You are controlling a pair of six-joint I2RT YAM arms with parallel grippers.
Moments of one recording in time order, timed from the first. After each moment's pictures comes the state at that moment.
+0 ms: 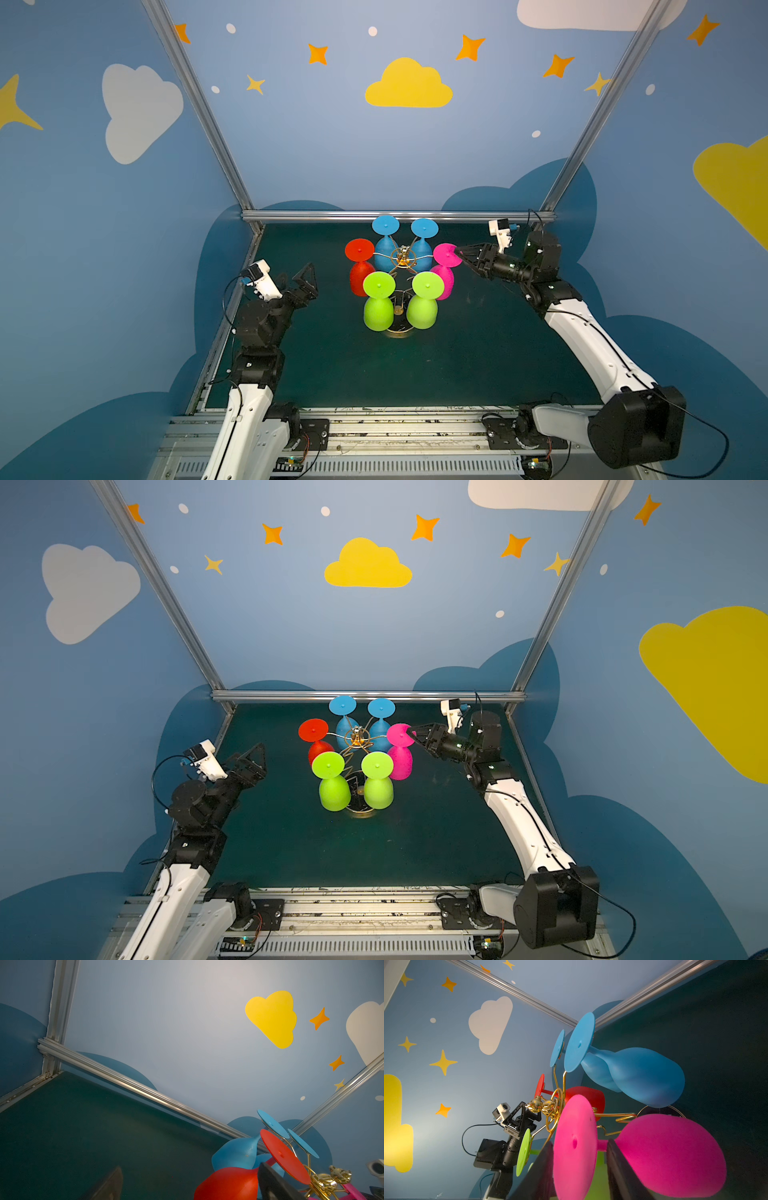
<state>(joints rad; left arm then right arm) 0.01 0.67 0.52 0.14 0.14 -0.57 0.20 1.25 1.04 -0.06 -0.85 0.86</state>
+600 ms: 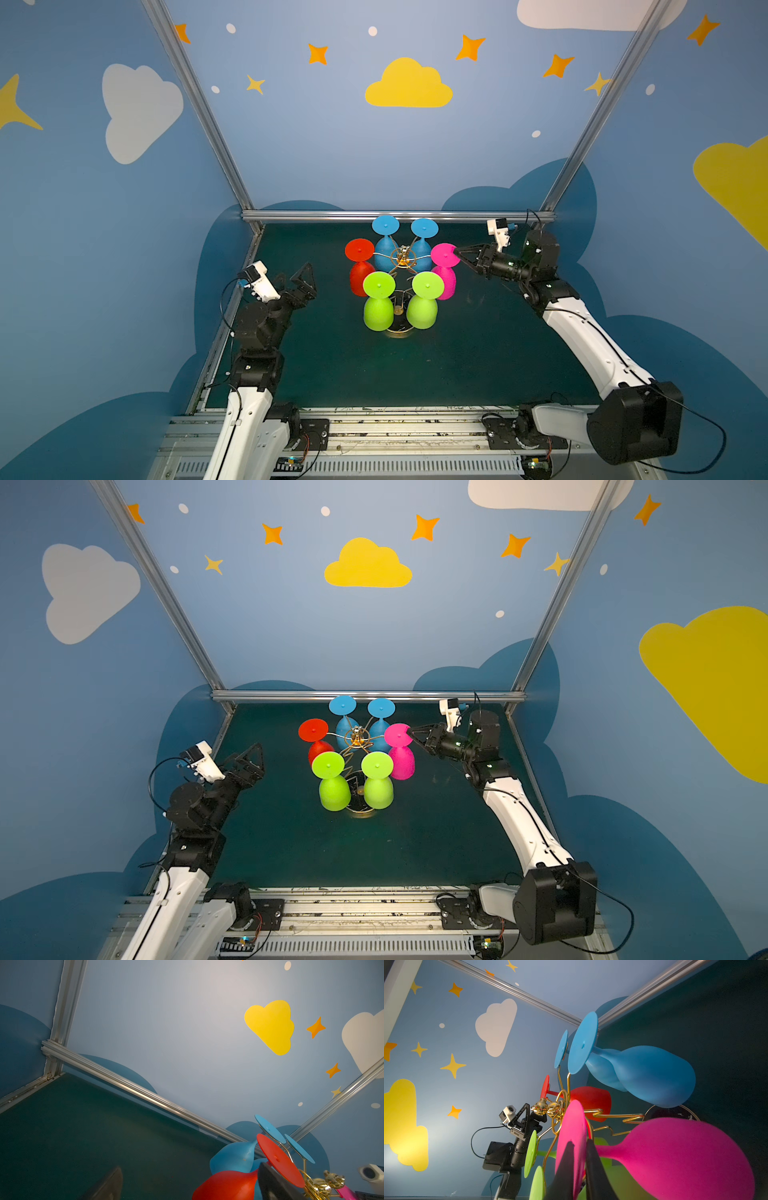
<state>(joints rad) 0.01 0.64 0.52 0.14 0.12 -0.60 0.21 1.27 1.04 -0.02 -0.87 0.92</state>
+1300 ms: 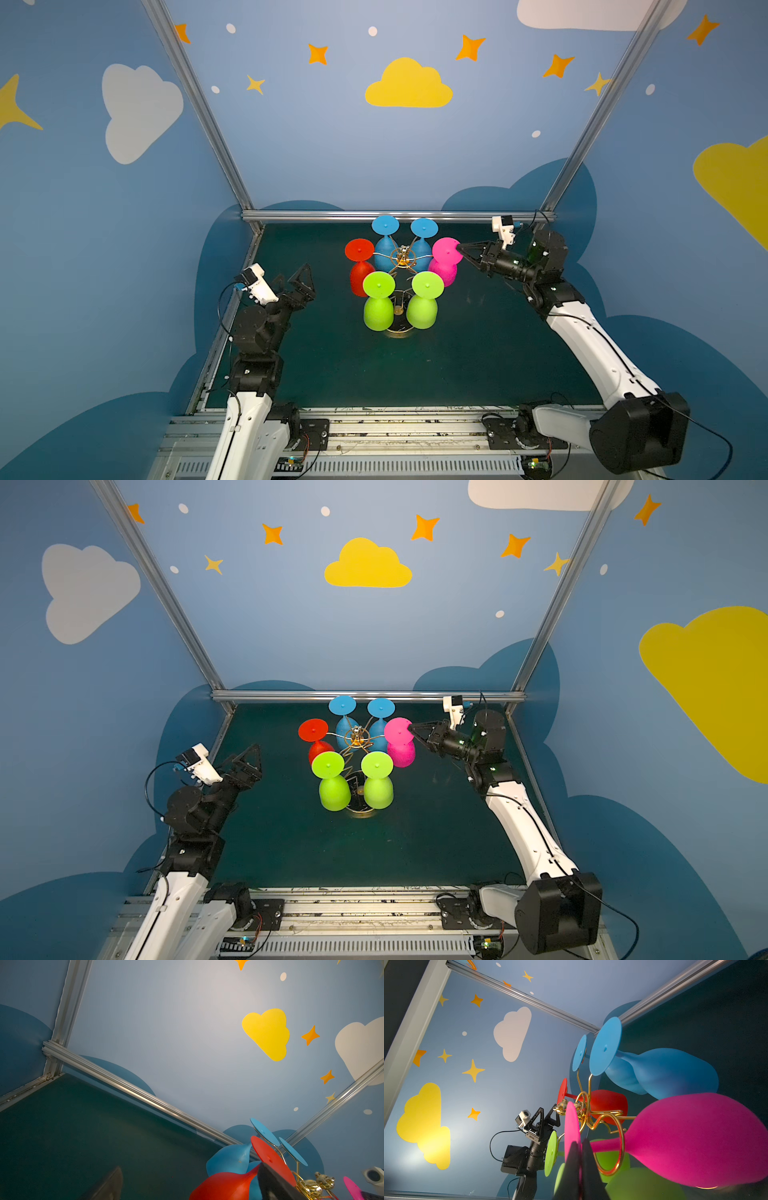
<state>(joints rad) 0.01 0.60 0.51 0.13 0.11 -0.62 0.21 1.23 1.05 0.04 -0.87 1.03</state>
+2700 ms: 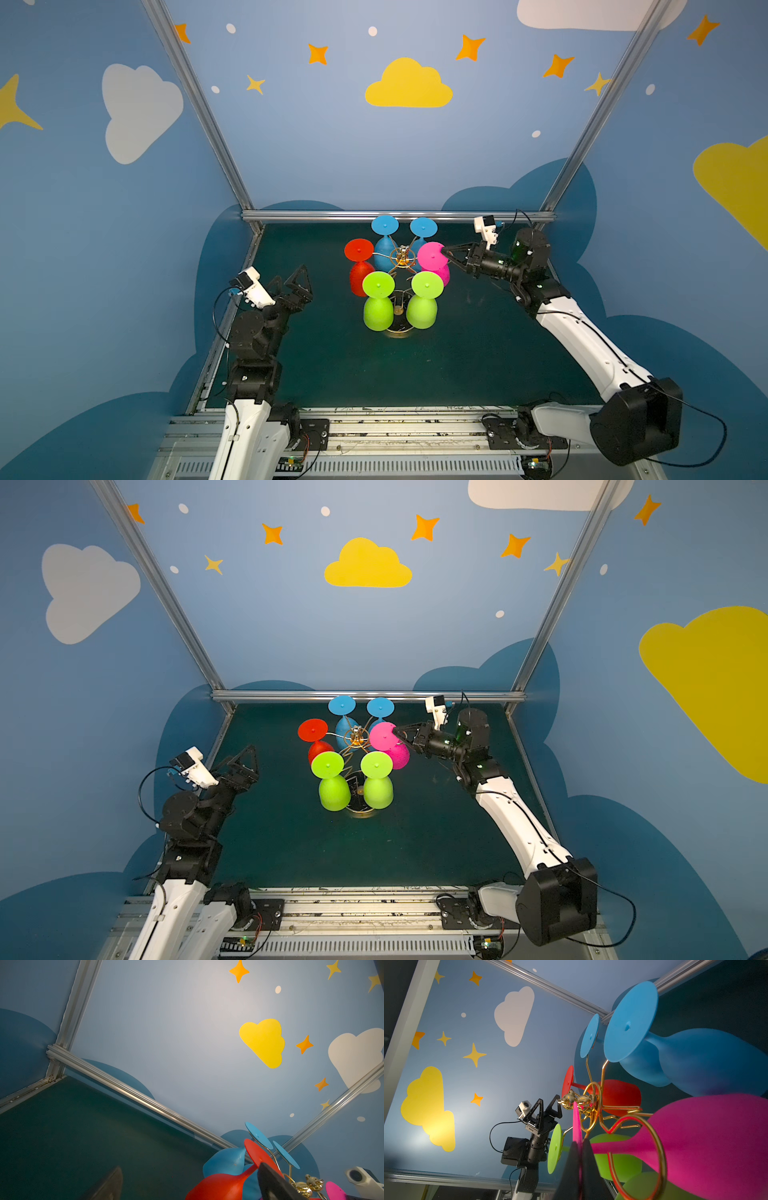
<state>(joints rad) 0.01 0.55 0.51 0.10 0.10 -0.64 0.32 1.28 1.07 0.06 -0.86 1.02</state>
